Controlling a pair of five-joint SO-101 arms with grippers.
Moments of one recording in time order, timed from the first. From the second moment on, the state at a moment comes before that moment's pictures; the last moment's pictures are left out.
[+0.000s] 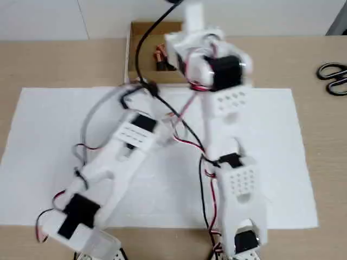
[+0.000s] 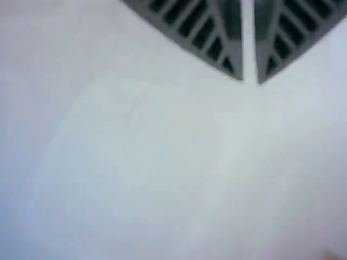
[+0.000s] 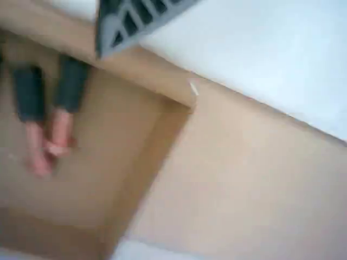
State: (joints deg) left arm 18.6 1.5 19.4 61.6 54.7; right arm -18.4 38.1 -93.2 94.7 -3.4
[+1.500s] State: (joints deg) left arm 12.5 -16.5 10.4 90.3 107.6; right arm -15.6 15.8 -42.9 97.0 0.4
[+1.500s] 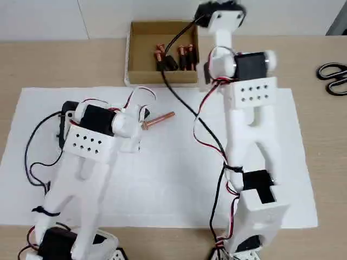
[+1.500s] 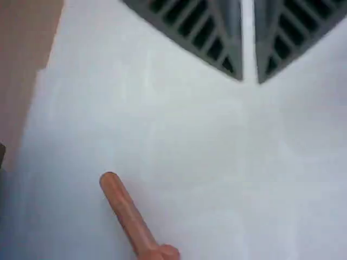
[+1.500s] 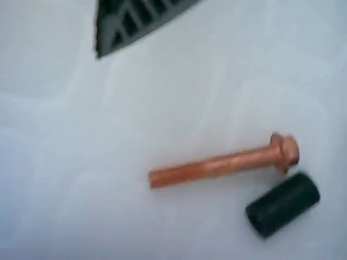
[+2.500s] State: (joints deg) left arm -9.4 -16.5 27.7 81.3 97.3; right arm -23.6 34.0 -41.2 64.9 51.8
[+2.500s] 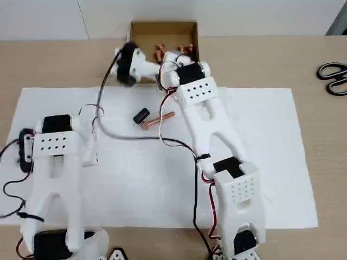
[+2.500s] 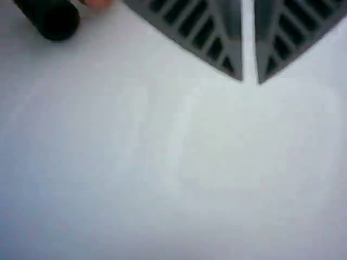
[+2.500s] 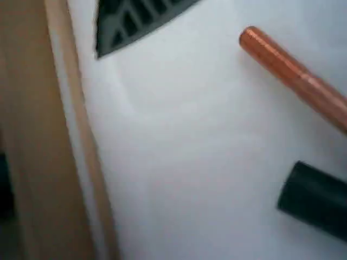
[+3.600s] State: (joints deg) left arm 11.3 12.7 3.7 58.0 138.2; right arm -12.9 11.8 -41.3 93.7 4.3
